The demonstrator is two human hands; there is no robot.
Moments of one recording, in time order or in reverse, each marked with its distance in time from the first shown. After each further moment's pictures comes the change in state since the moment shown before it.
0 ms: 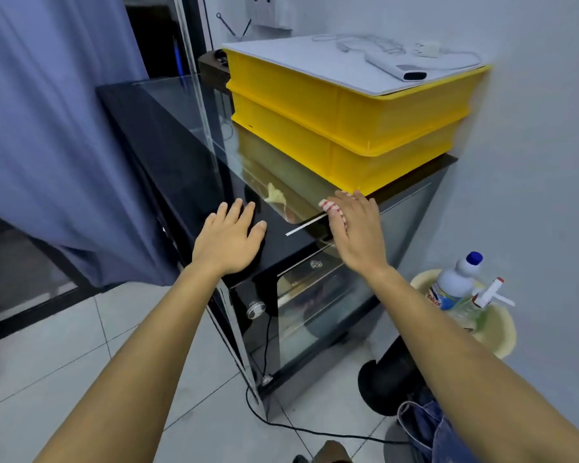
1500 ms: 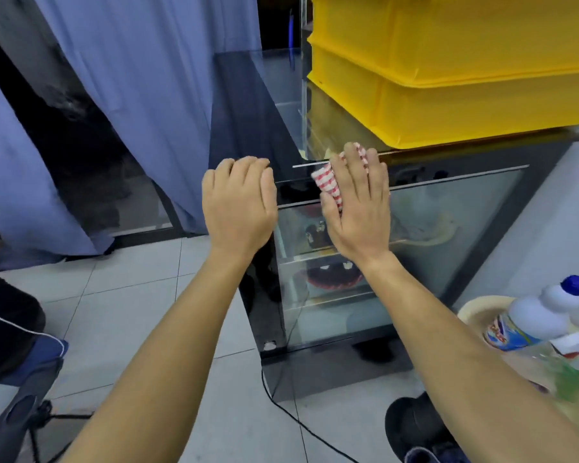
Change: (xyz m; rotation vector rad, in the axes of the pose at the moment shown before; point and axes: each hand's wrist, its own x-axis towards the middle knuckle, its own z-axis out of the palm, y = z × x) left_hand -0.061 0.074 0.090 0.308 0.987 -0.240; right_hand -0.025 0.048 0.055 0.002 0.322 -0.607
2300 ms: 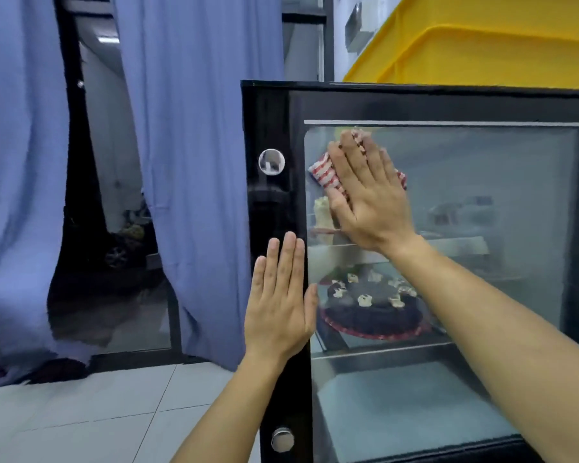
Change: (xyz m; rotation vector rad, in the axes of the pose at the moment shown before) left_hand -0.236 -0.041 0.220 0.121 0.361 0.180; right_hand -0.087 0.003 0.110 -0.132 0.360 -0.379
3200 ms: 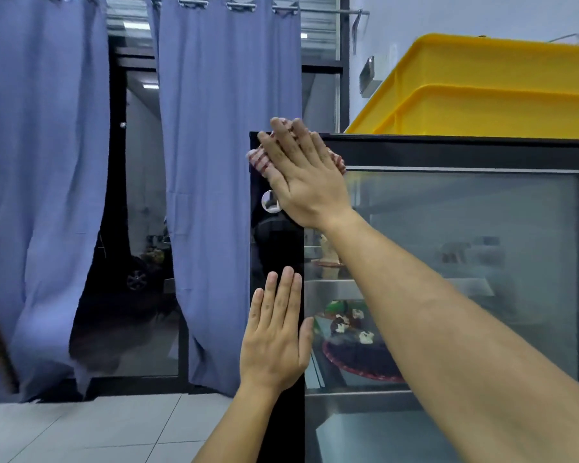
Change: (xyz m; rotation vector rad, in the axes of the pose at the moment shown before) left_hand -0.001 0.003 0.006 0.059 0.057 -0.023; right_hand 0.109 -0.052 0.001 0.104 0.031 -0.061
